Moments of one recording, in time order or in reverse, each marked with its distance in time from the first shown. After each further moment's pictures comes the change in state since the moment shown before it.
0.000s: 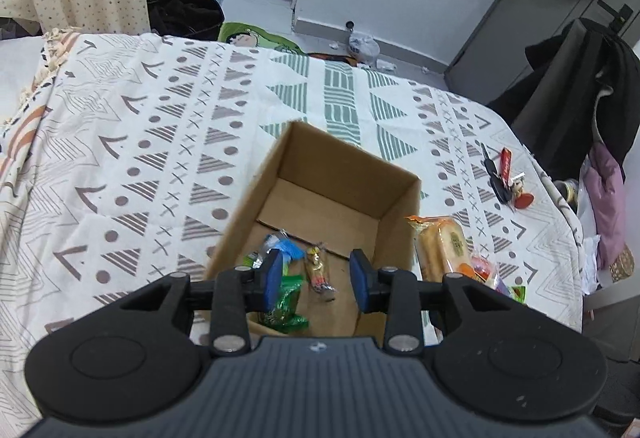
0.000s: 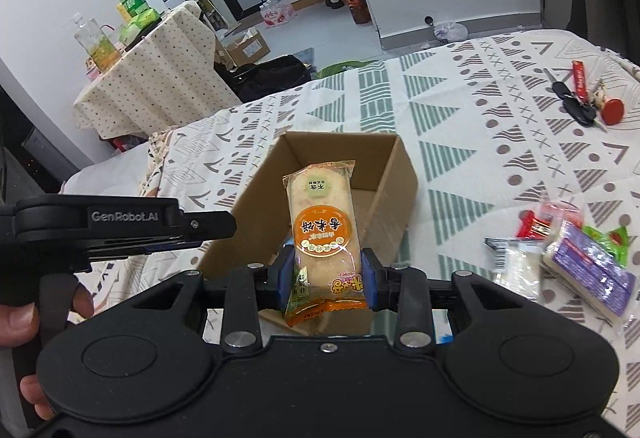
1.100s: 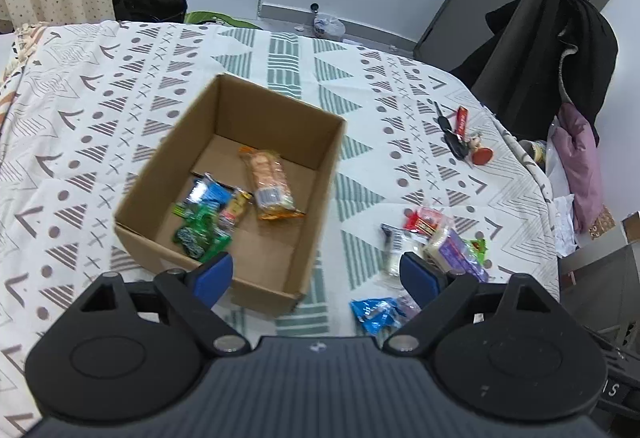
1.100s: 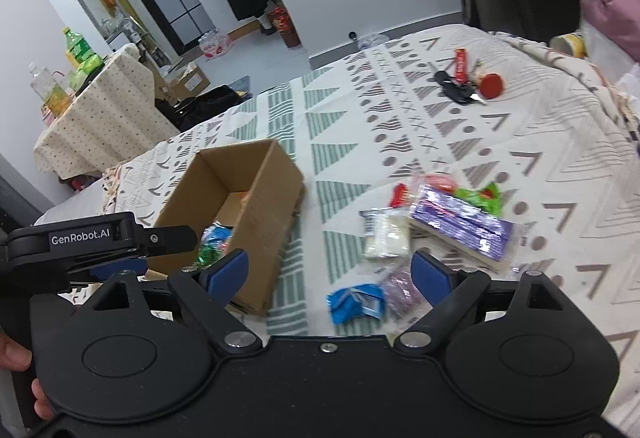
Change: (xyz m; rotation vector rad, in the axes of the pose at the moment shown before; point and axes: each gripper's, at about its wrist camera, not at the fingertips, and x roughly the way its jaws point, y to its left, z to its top) left arm -0.003 -0.067 -0.054 0.051 0.037 -0.058; right arm -0.082 -0.079 -0.041 0.125 -0.074 -0.145
